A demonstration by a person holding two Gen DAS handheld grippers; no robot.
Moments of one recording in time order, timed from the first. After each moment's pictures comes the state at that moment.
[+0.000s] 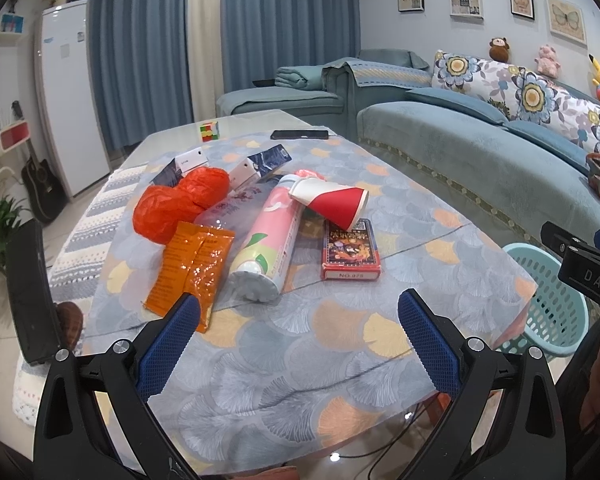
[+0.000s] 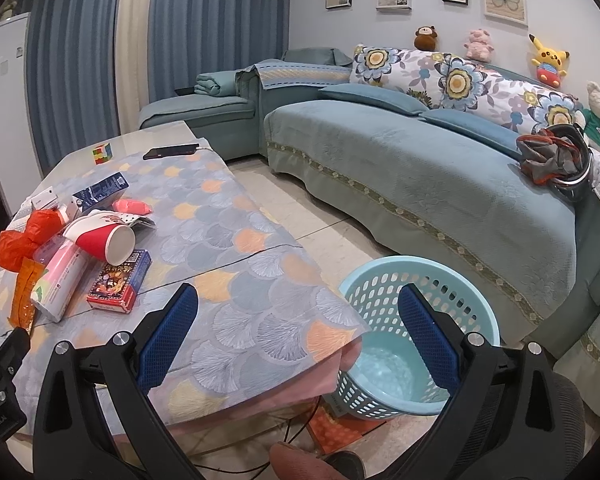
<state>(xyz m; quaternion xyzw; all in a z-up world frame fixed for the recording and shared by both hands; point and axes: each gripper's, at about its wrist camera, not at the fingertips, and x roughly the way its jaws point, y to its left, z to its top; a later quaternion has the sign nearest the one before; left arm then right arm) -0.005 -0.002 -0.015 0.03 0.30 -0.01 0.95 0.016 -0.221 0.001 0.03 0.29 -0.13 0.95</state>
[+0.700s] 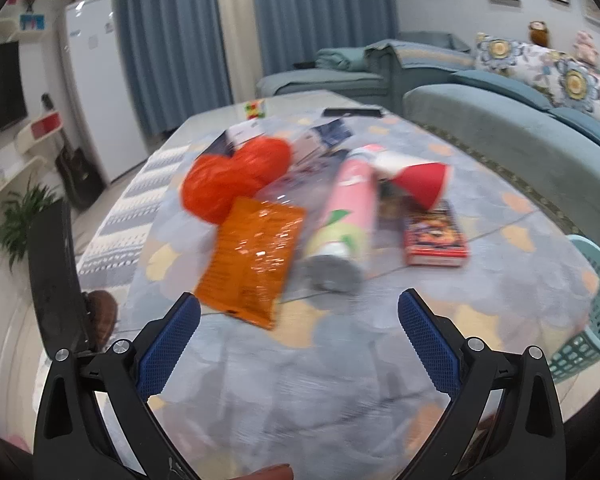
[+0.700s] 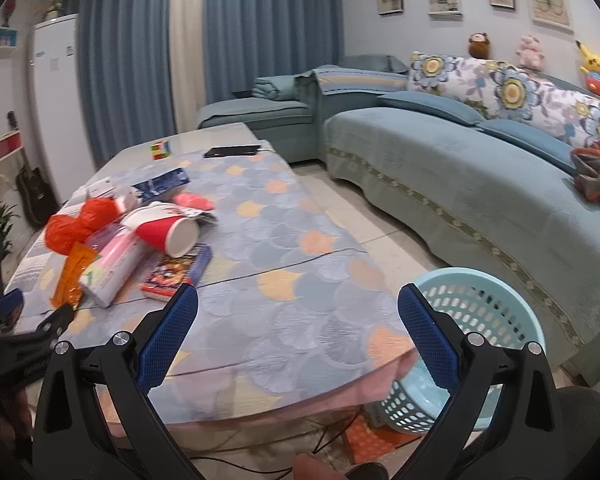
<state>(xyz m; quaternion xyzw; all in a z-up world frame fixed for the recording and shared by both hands) 0.024 0.045 -0.032 0.04 0.34 0.08 0.94 0.017 -0.204 -0.003 0.03 0.27 -0.01 0.96</state>
